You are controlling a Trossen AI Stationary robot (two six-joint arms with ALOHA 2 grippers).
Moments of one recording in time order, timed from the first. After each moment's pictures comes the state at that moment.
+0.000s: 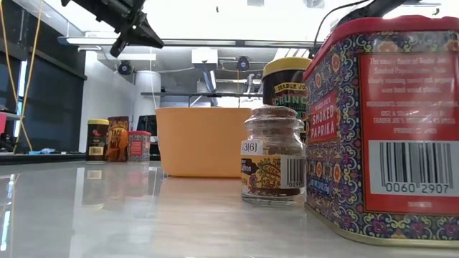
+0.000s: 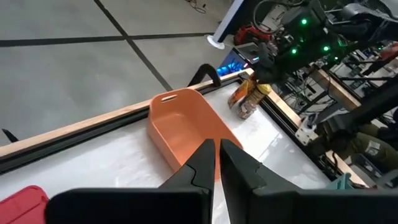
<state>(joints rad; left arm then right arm) 0.65 0.92 0.93 -0.40 0.08 -0.46 -0.93 1.55 1.22 -0.95 0.18 1.20</state>
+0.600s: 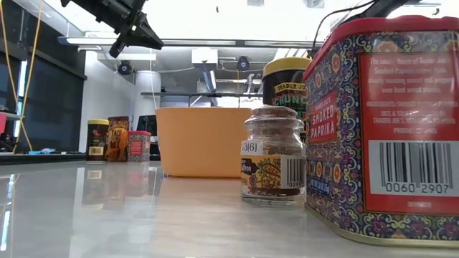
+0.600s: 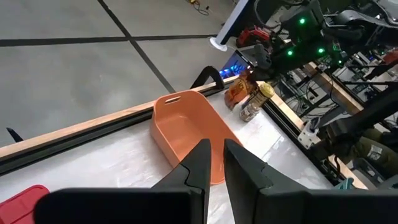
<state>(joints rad) 0.67 0.92 0.93 -0.40 0.08 -0.47 -0.95 1.58 1.22 -0.79 0.14 0.98</state>
